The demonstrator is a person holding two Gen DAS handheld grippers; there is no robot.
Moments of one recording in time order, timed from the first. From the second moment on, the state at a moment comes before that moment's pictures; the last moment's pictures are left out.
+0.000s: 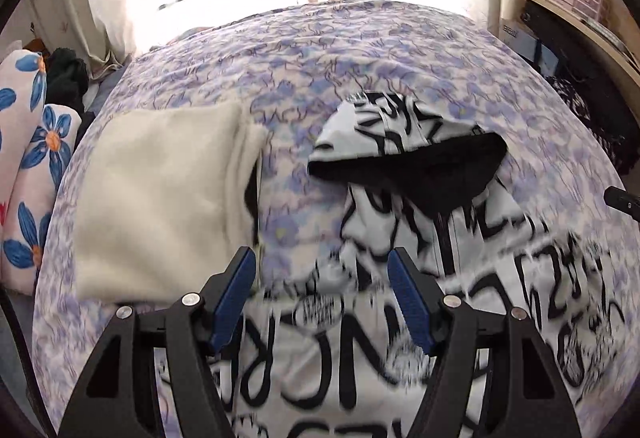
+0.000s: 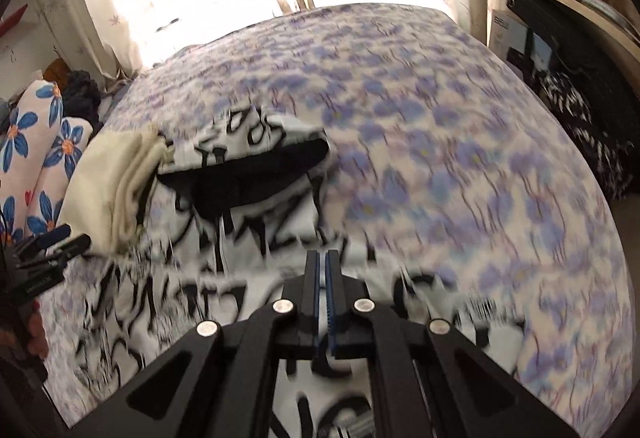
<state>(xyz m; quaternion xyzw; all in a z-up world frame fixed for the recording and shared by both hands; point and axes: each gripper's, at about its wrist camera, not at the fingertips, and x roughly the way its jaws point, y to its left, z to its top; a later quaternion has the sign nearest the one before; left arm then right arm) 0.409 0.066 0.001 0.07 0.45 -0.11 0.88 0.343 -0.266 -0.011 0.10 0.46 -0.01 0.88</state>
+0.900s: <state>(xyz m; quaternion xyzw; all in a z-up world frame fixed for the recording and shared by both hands) 0.547 0.017 -0.111 0.05 0.51 -0.12 0.85 0.506 -0.249 -0.138 0.09 0.55 0.04 0.83</state>
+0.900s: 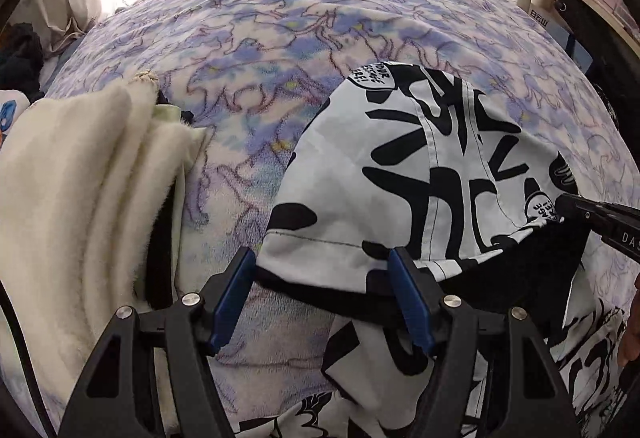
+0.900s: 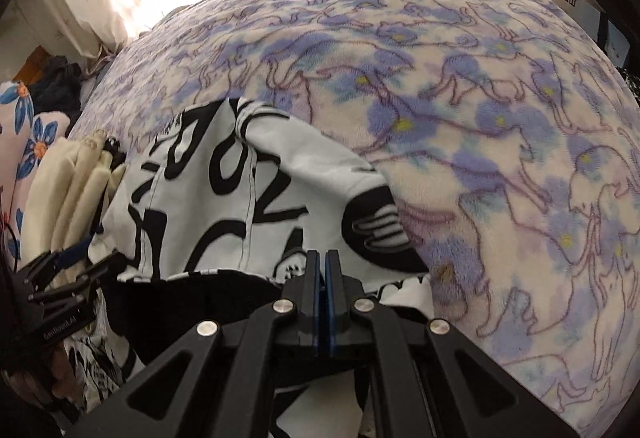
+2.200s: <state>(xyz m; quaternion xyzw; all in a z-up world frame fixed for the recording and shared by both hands) 0.615 0.039 -0.156 -0.06 0.54 -0.19 0.82 0.558 -0.280 -0.162 0.19 0.52 0.10 0.83</state>
